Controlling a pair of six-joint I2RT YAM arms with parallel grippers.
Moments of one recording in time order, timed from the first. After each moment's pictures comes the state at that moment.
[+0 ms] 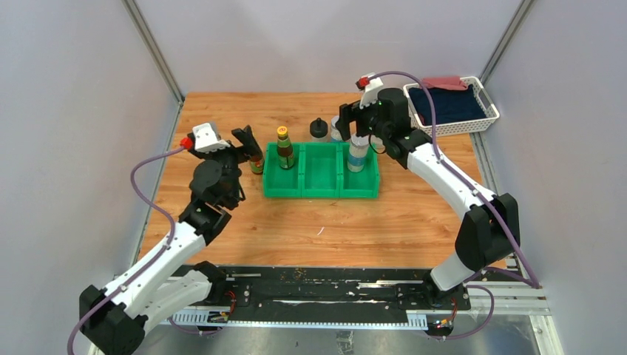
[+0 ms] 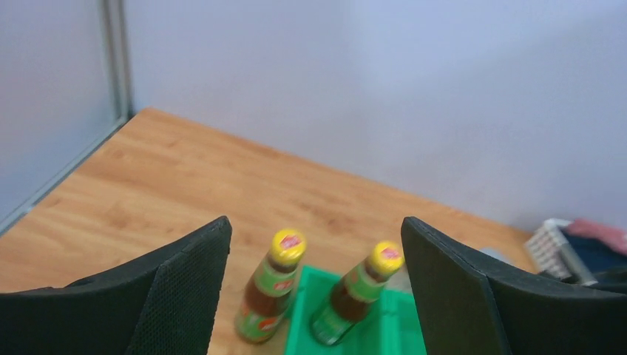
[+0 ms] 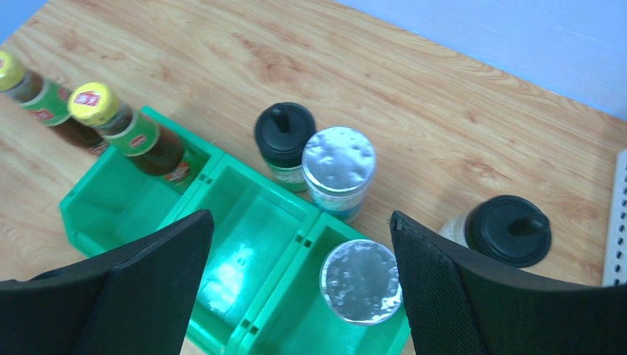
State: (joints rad) left arm -0.55 0.88 0.65 0.38 -0.73 -0.19; right arm 0.44 1.55 1.32 -0.07 -0.13 0.02
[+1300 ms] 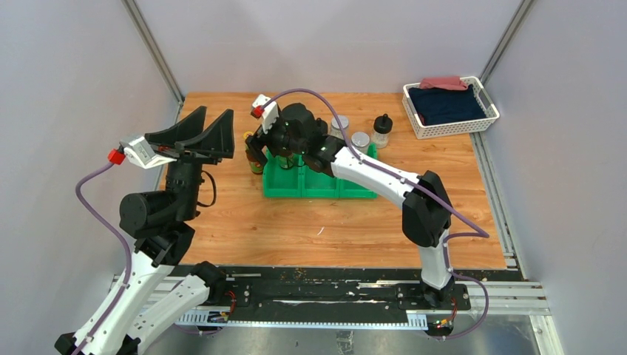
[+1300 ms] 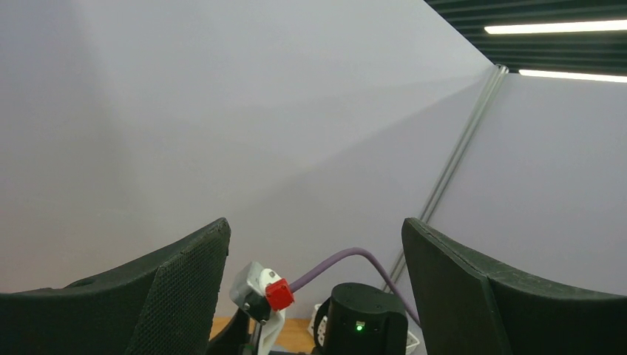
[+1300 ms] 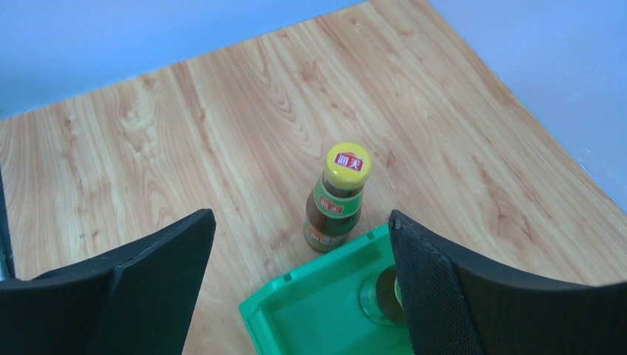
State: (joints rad) left arm -0.55 0.63 0.88 0.43 -0.25 -0.31; right arm 0.90 1.95 1.76 -0.05 -0.20 -0.13
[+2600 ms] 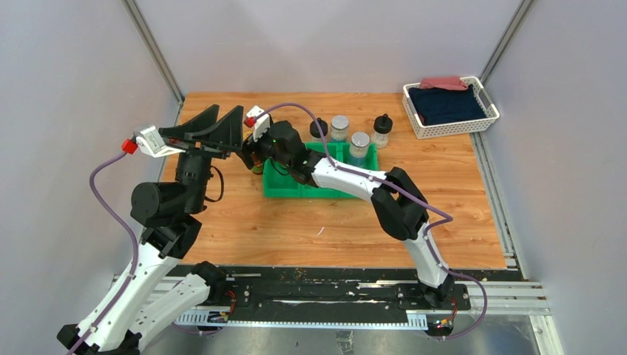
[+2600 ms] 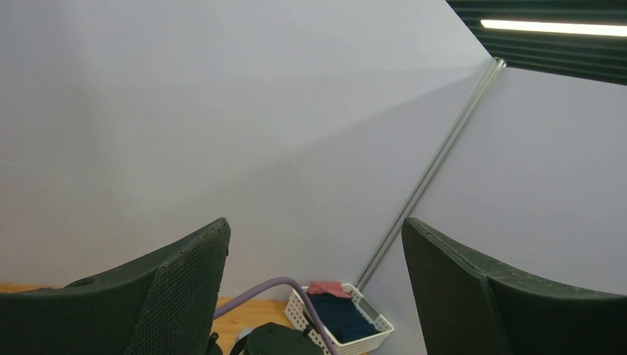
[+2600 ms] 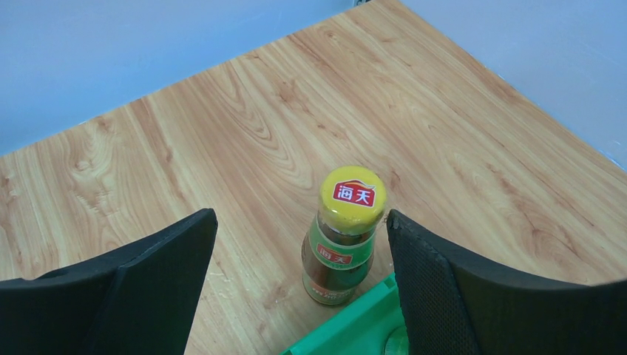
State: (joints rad) left arm -0.55 0.69 0.88 0.43 -0.25 -0.41; right arm 0.94 2.15 1.76 0.28 -0.04 -0.04
